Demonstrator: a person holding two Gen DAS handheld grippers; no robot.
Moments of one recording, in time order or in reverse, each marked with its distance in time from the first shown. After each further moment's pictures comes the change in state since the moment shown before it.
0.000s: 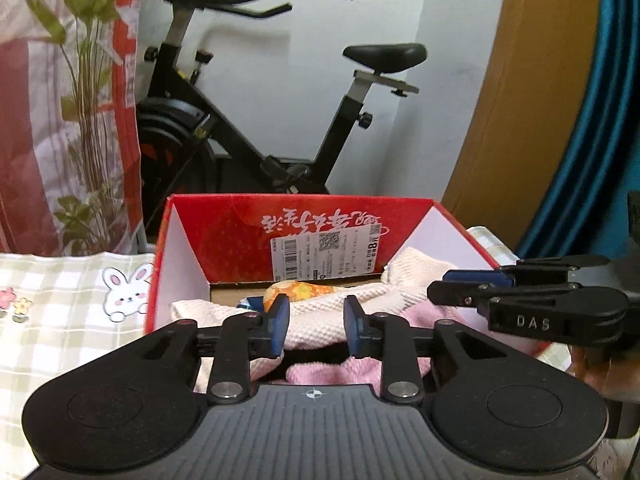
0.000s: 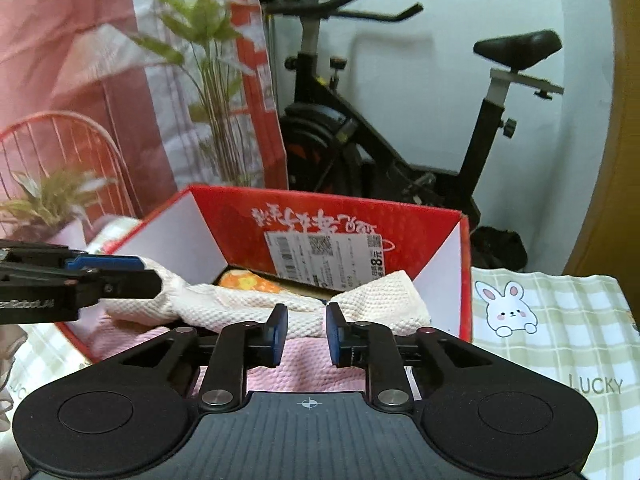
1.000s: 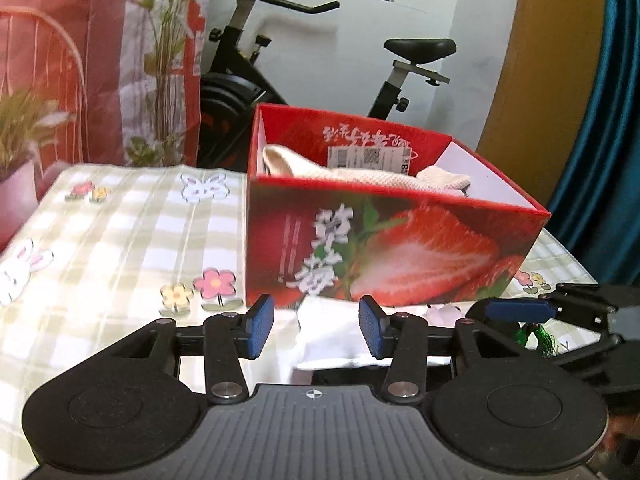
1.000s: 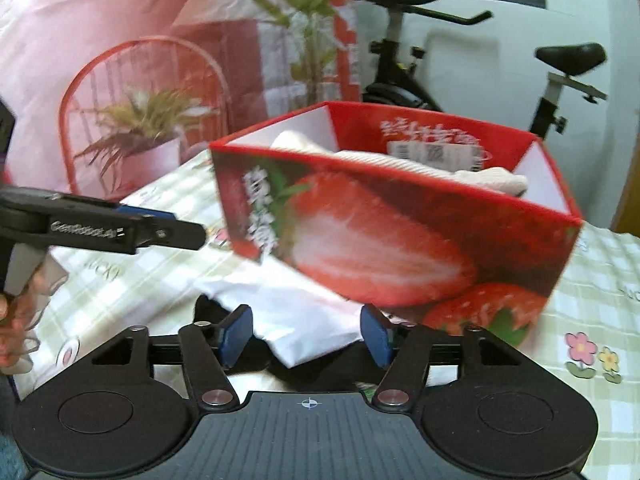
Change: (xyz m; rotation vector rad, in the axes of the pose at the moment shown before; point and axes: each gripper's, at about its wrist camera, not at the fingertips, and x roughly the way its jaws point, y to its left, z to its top) left arm -0.080 0.006 -0.126 -0.093 -0.008 0.110; right arm -0.070 0.095 -0.134 -0.158 0.029 0.124
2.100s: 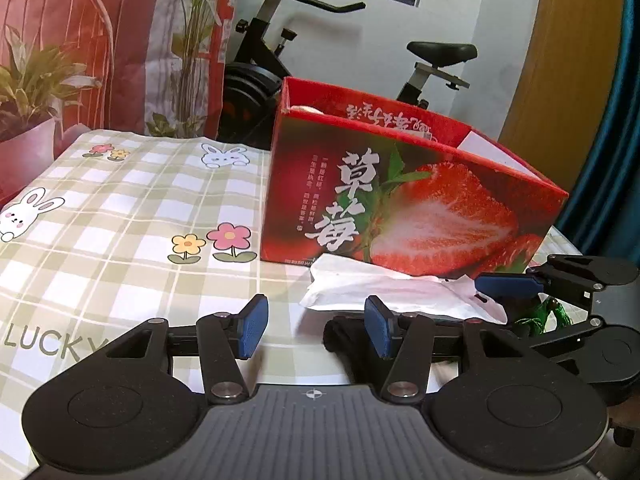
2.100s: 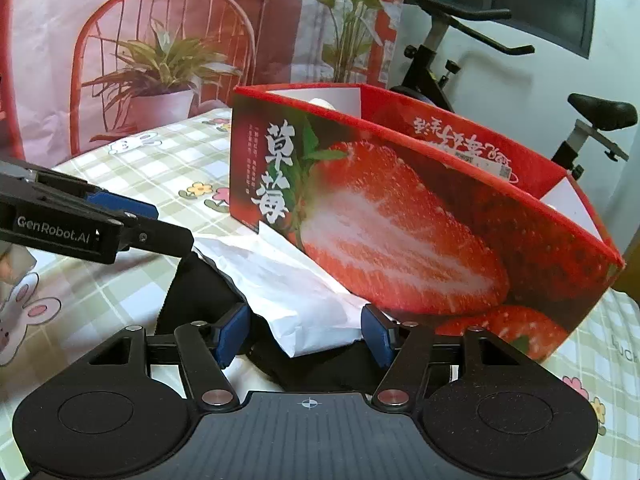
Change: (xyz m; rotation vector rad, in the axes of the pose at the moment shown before) left arm 0.000 0.006 -0.040 -0.064 -0.030 0.036; right arm 0.032 0.019 -0.008 -0.196 0.031 -0.059
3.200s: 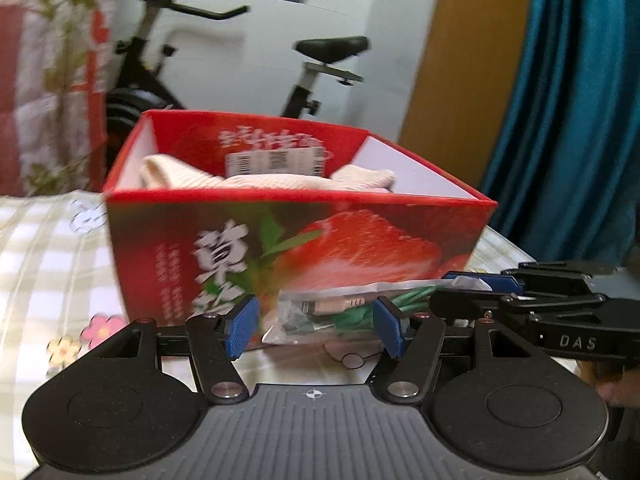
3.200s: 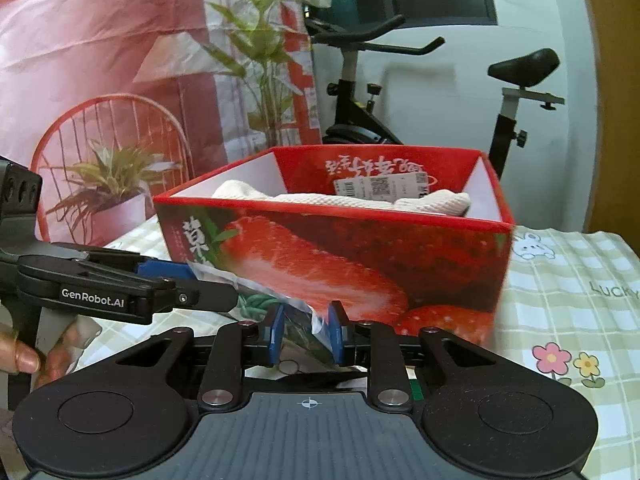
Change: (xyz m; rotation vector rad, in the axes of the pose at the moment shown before) left arm 0.060 -0.032 0.044 0.199 -0.008 -0.313; right arm -0.035 -0.070 -0.012 0.313 -0.188 -0.016
